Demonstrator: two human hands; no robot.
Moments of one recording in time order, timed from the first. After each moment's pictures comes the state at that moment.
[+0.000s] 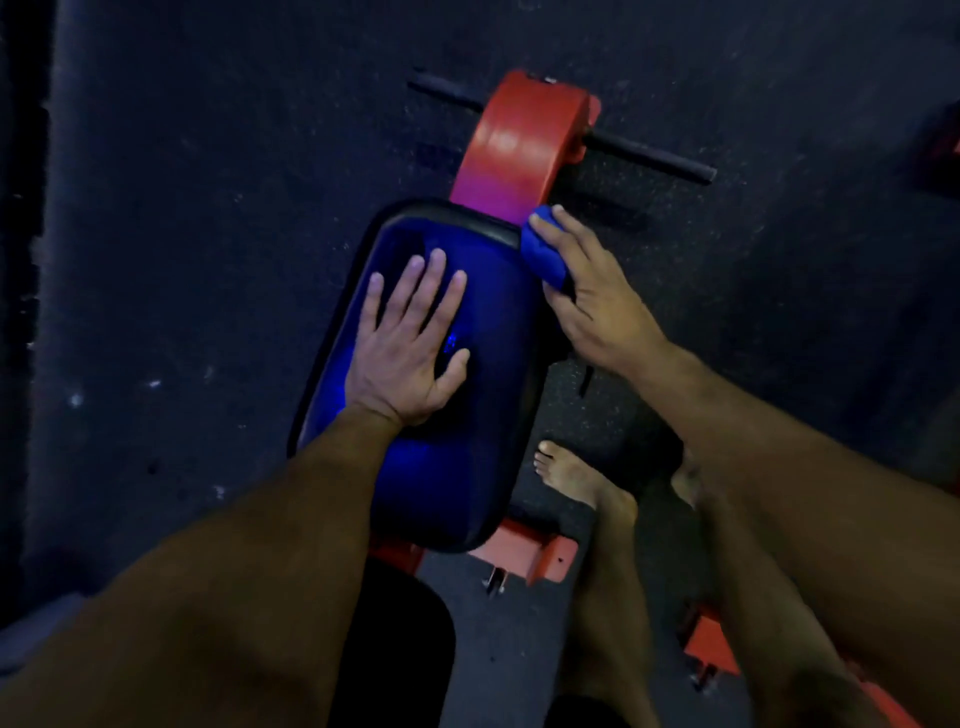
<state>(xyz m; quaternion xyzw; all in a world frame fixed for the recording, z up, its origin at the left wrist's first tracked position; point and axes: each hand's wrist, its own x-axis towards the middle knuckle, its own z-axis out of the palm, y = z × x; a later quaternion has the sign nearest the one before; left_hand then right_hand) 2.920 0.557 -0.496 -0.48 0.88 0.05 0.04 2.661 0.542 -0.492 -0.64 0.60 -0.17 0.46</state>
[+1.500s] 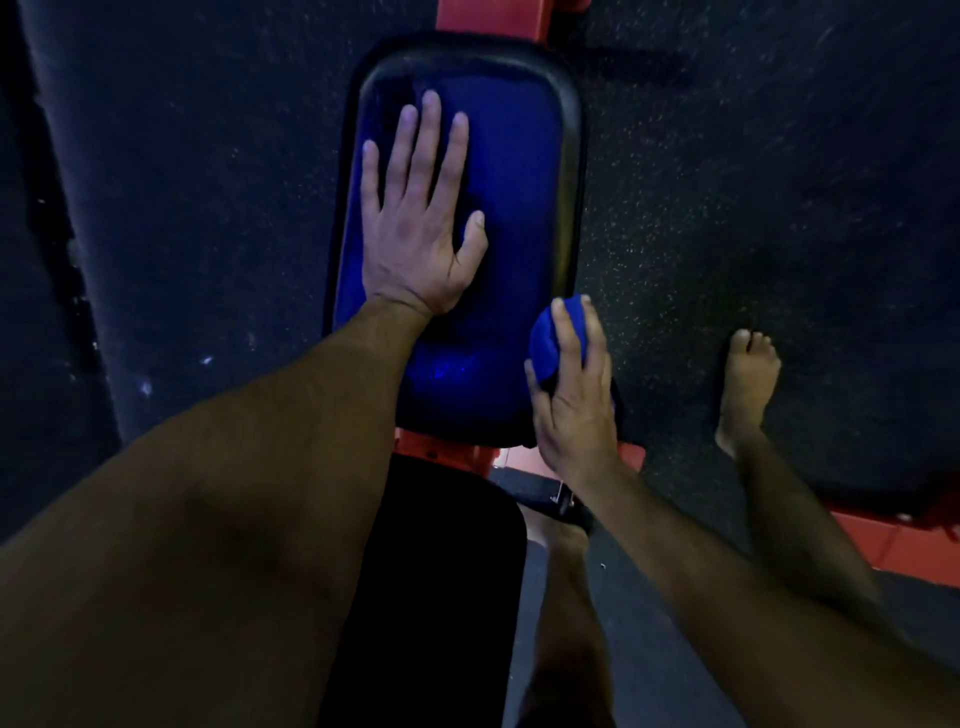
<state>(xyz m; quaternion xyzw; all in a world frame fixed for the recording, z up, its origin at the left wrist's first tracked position) 2.919 0.560 -0.495 -0.48 0.87 0.03 0.04 2.805 0.759 -0.489 -0.43 0.75 -0.28 0.41</state>
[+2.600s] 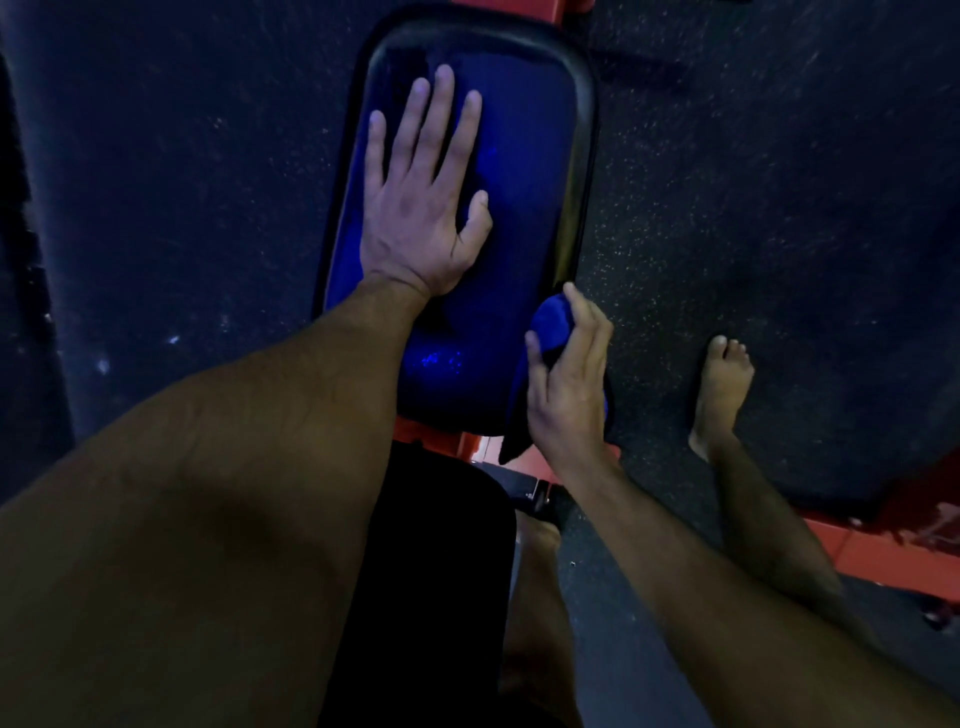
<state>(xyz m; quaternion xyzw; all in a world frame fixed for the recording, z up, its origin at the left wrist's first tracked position) 2.921 0.562 -0.494 -0.49 0.87 0.04 0.02 2.811 0.751 -0.490 -0.39 0.77 -0.34 0.37</state>
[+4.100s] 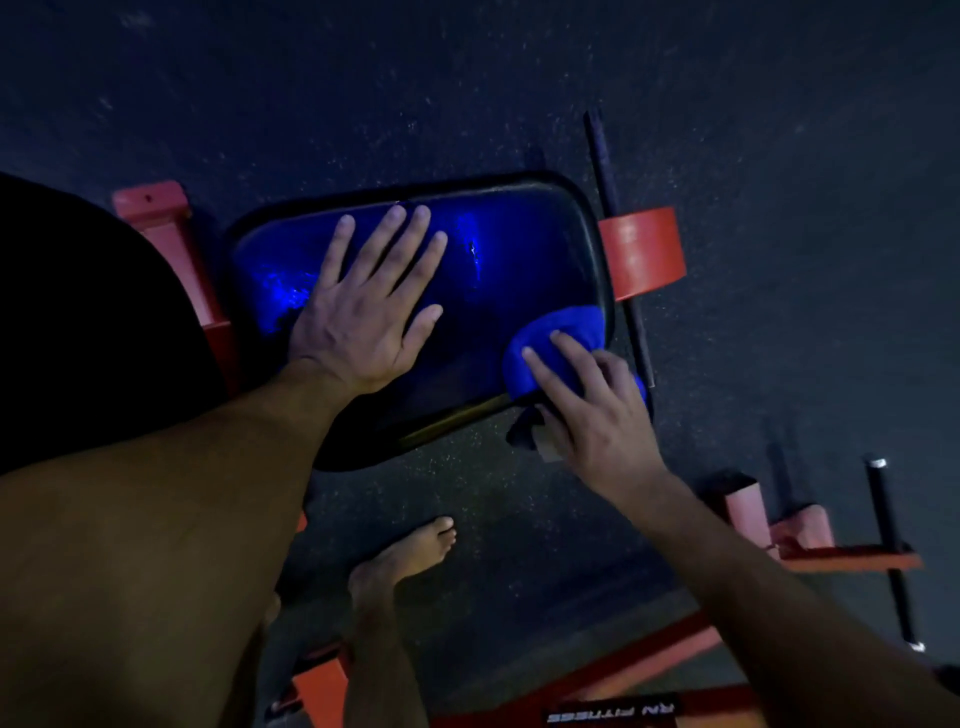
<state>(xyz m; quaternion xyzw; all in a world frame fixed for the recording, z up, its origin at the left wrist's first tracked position) 2.916 0.656 -0.500 -0.79 0.61 0.07 -0.03 2.651 0.540 -0.452 -0.97 0.22 0.06 0.11</state>
